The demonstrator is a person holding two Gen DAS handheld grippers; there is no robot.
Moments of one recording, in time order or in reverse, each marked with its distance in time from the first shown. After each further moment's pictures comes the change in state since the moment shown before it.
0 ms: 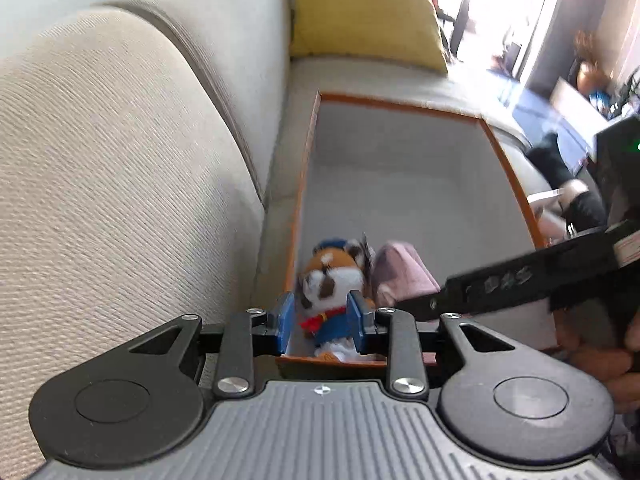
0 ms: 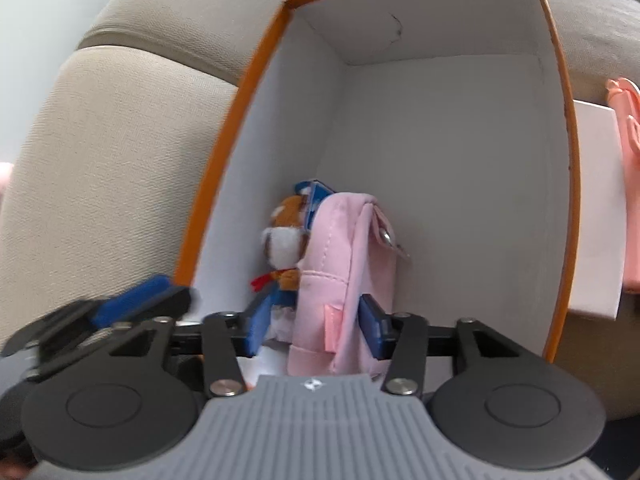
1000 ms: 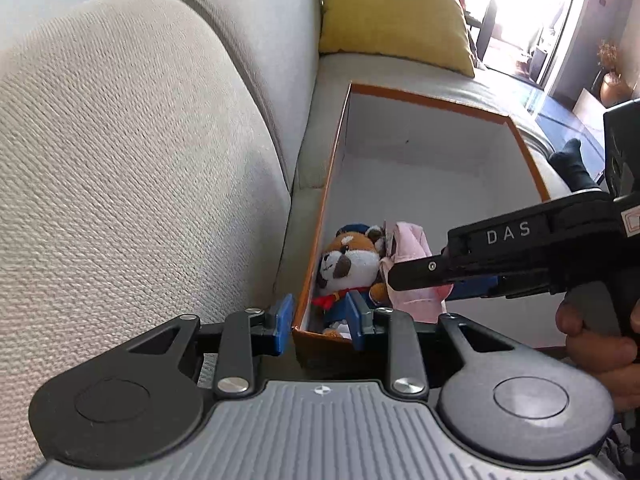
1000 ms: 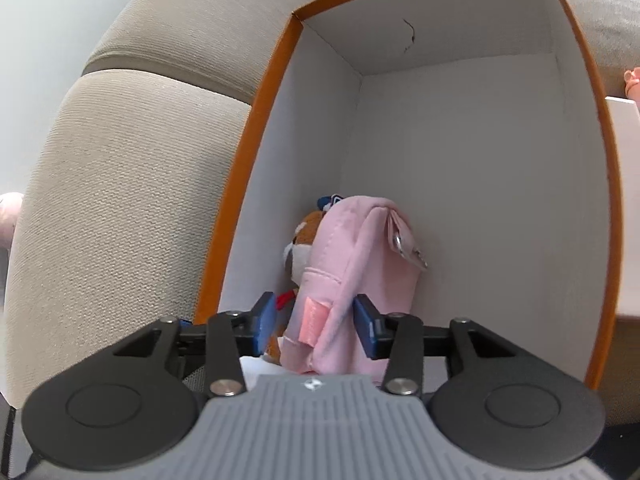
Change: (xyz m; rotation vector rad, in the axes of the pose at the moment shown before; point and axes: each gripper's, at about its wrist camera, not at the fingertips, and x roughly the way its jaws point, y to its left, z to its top) left arm 0.010 0.001 0.001 -0.055 0.024 0.039; right arm 0.015 0.009 -0.002 0.045 -0.052 0.078
